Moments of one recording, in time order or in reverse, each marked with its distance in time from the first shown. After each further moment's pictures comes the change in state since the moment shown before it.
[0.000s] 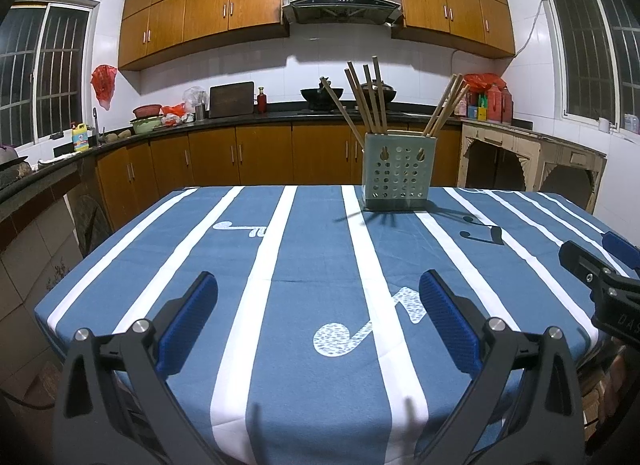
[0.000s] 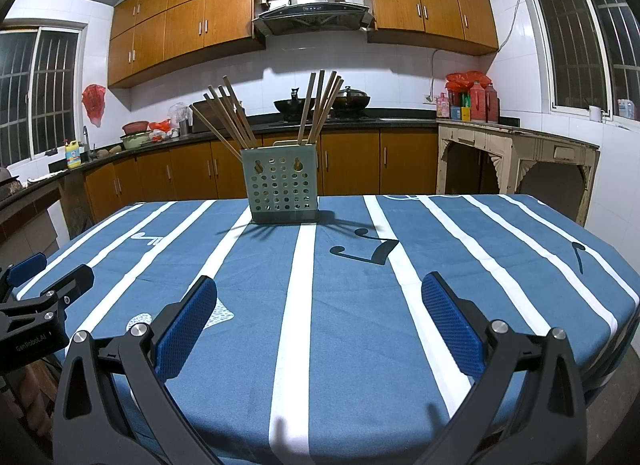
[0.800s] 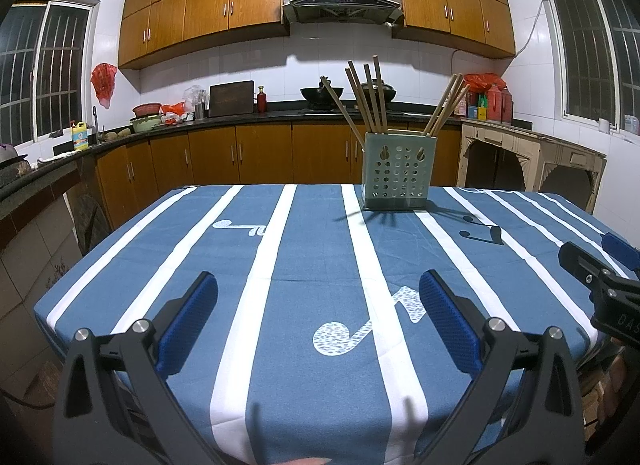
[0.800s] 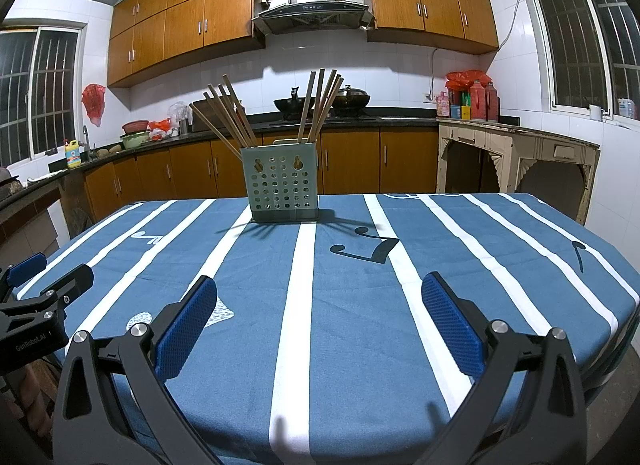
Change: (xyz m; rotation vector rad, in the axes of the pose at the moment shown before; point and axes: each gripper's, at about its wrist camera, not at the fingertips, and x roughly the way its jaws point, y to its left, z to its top) left arm 0.001 0.000 0.001 -0.001 0.005 -0.004; right arm 0.000 0.000 0.001 0.001 0.000 -0.001
